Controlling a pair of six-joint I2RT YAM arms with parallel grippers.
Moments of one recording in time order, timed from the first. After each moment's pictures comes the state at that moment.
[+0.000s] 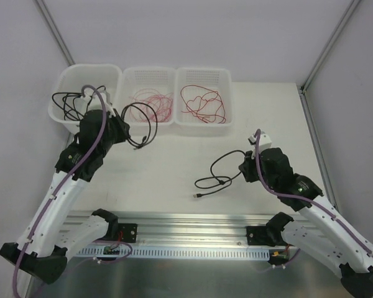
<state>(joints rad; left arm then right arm) -0.46 0.88 1.09 -0.65 -0.28 -0.47 0.68 0.69 0.74 -0.63 0.16 0.27</state>
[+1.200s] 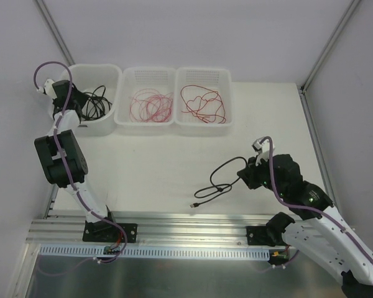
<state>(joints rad) 0.33 1.85 1.39 0.00 -0.13 -0.68 0.68 0.56 0.73 -0.68 -0.01 0.27</state>
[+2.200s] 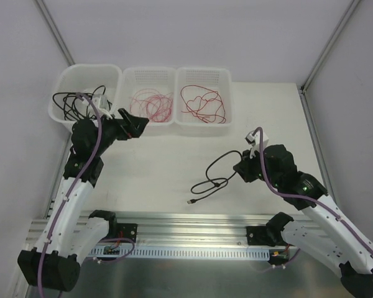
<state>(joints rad) -0.11 0.88 0.83 -0.06 0.30 -0.53 0.68 0.69 0.80 -0.66 -0.02 0.24</state>
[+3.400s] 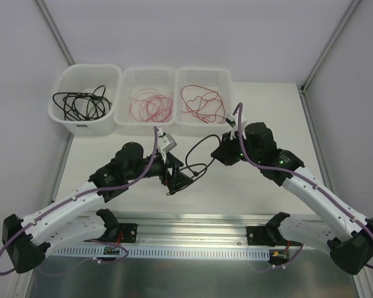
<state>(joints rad) -0.82 0.86 0.70 -0.11 0.41 -0.28 0.68 1.03 0.96 -0.45 -0.22 0.31</state>
